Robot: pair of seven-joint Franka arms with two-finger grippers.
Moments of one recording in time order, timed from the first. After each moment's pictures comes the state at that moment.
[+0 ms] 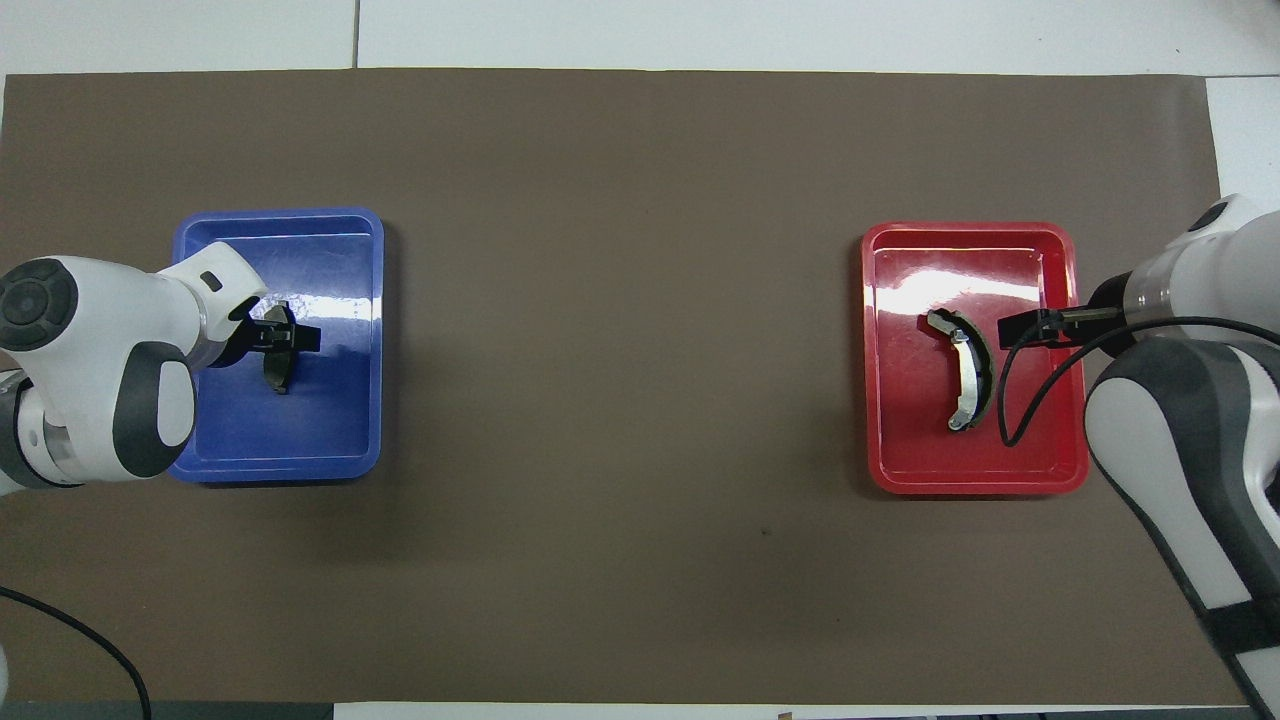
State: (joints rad) left arm -0.04 0.15 0.00 -2.21 -0.02 2.44 0.10; right arm 0.06 -0.04 -0.08 -2.10 0.01 2.09 -0.05
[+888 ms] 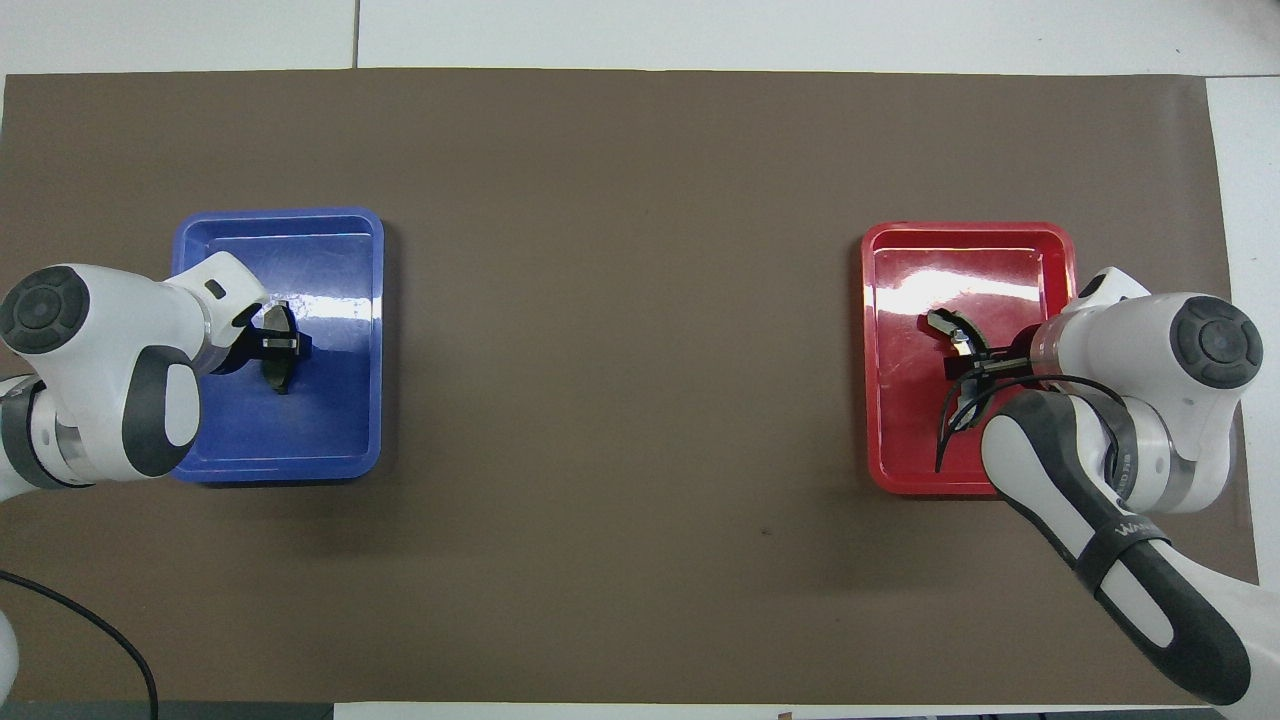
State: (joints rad) left arm -0.03 0.18 0.00 -2.22 -0.02 2.47 0.10; right arm 0.03 0.11 -0.07 -2.34 0.01 2.52 -0.14
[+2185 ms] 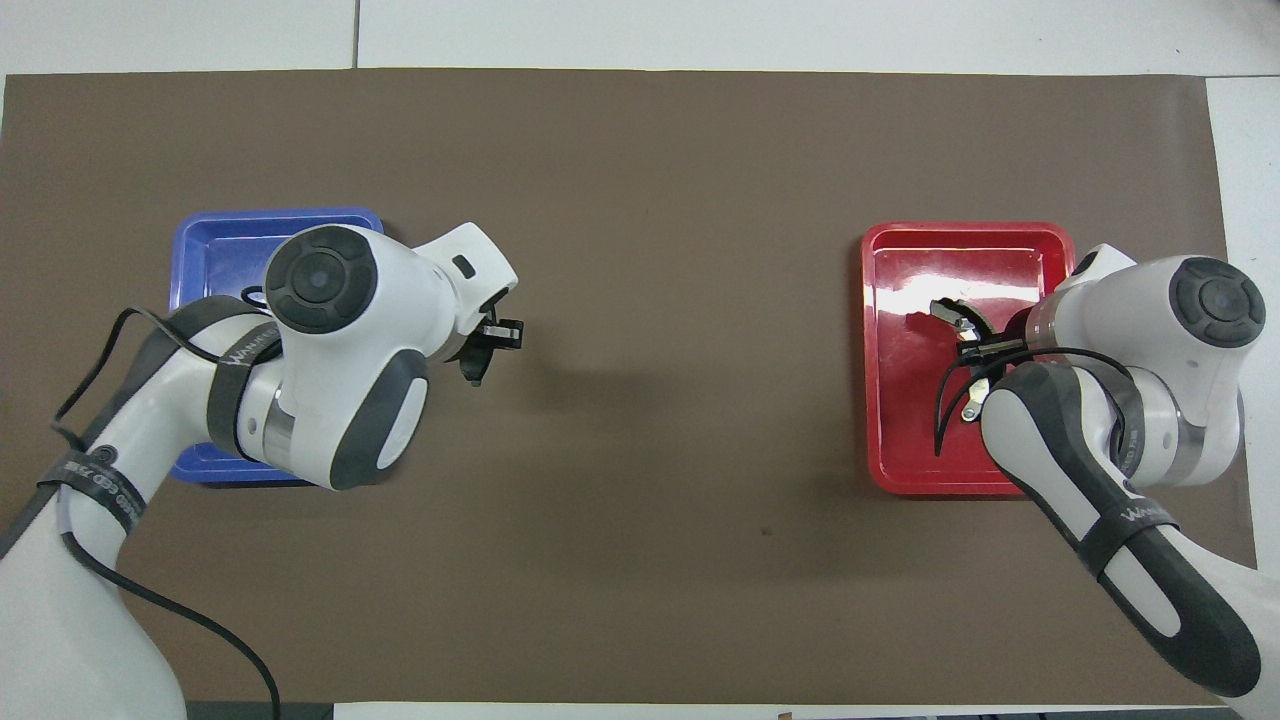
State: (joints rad) left arm -0.51 0.16 -0.02 -1.99 -0.02 2.24 -0.32; right arm 0.04 0.11 -0.06 -2.20 0.02 2.34 -0.14
